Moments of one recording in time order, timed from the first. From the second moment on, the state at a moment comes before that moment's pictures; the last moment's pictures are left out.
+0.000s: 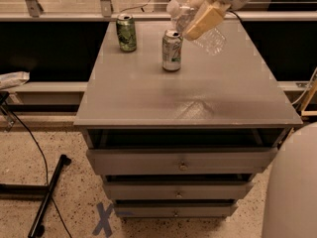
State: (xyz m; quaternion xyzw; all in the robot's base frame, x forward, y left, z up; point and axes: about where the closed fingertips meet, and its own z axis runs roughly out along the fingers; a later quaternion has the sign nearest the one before) arm 0.638 -0.082 1.014 -0.72 0.58 0.14 0.35
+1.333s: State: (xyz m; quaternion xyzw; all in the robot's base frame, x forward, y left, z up) arm 0.610 -0.140 1.015 -0.45 0.64 0.36 0.51
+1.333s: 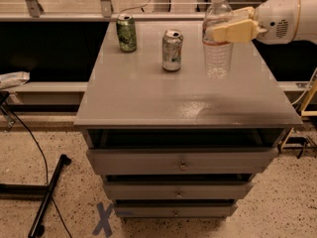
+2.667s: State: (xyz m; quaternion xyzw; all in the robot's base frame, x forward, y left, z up) arm 0.593 -0.125 0.967 -0.38 0.63 0.37 0.57
